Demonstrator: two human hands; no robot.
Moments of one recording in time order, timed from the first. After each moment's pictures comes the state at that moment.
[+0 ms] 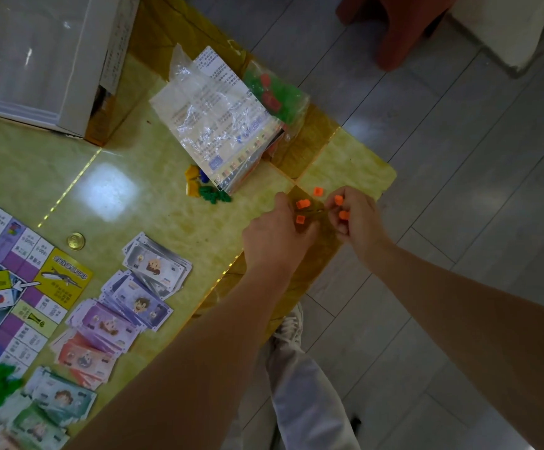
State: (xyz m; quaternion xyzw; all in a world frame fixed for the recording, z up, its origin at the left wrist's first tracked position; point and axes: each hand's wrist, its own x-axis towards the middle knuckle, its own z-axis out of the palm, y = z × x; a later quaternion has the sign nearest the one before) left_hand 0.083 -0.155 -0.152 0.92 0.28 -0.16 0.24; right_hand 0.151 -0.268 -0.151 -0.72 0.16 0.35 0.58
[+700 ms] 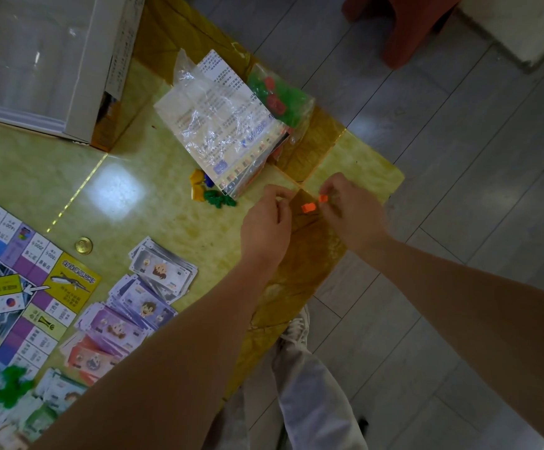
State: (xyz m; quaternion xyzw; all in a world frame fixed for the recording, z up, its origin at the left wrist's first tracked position) left_hand 0.088 -0.130 -0.161 0.83 0.31 -0.08 0.45; right_hand 0.165 -0.264 -0.171 -0.93 -0.18 0.24 0.23
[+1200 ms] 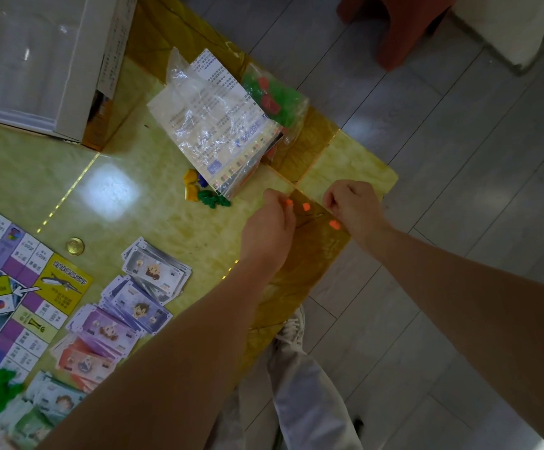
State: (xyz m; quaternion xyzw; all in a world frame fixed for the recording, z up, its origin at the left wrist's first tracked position) left_hand 0.090 -0.138 -0.167 0.88 0.25 -0.14 0.38; right_hand 0.172 -0.261 -0.155 -0.80 0.08 0.35 0.48
